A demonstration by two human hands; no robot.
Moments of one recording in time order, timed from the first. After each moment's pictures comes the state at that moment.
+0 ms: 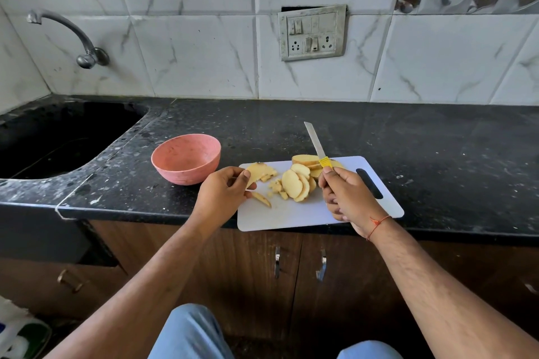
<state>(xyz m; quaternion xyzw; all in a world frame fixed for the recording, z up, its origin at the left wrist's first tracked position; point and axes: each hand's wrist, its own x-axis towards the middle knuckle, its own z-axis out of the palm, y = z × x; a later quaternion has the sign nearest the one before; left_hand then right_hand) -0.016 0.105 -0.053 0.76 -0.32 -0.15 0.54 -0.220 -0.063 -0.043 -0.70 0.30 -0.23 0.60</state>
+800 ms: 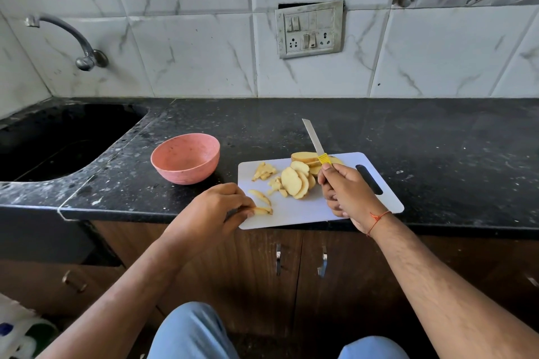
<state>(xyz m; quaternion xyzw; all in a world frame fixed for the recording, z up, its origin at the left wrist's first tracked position) -0.007 0.157 -0.059 0.71 -0.65 0.04 0.25 -0.221 -0.064 -0.043 -0.69 0.30 -0.23 0.61</state>
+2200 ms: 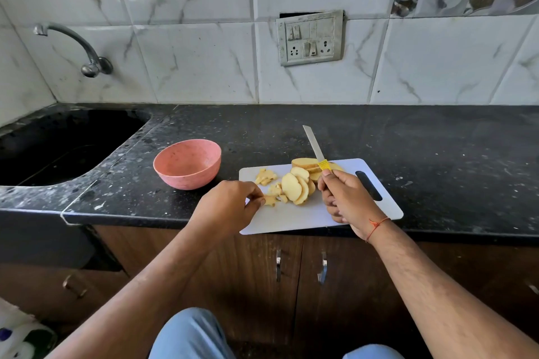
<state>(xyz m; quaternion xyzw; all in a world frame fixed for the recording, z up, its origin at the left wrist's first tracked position) -0.021 0.116 -0.048 0.82 -0.53 0.02 0.22 -0.221 -0.062 -0.042 -0.69 0.30 -0.24 0.61</state>
